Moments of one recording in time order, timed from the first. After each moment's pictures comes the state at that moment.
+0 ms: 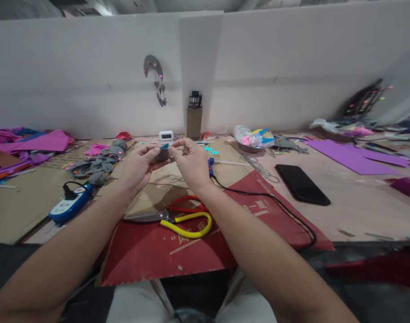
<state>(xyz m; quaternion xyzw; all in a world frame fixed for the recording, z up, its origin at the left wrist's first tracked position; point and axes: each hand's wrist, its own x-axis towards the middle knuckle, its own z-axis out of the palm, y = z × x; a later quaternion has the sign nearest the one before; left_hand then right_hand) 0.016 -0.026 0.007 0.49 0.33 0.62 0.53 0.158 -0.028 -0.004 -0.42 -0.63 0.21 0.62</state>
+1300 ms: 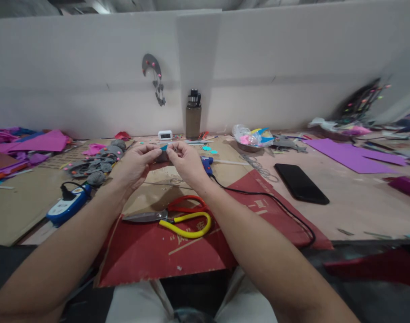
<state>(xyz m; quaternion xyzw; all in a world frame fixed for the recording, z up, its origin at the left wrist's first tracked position) 0.011 -0.029 0.013 0.54 0.33 0.56 0.54 0.155 -0.022 -0.004 -0.33 -0.63 0.37 0.59</state>
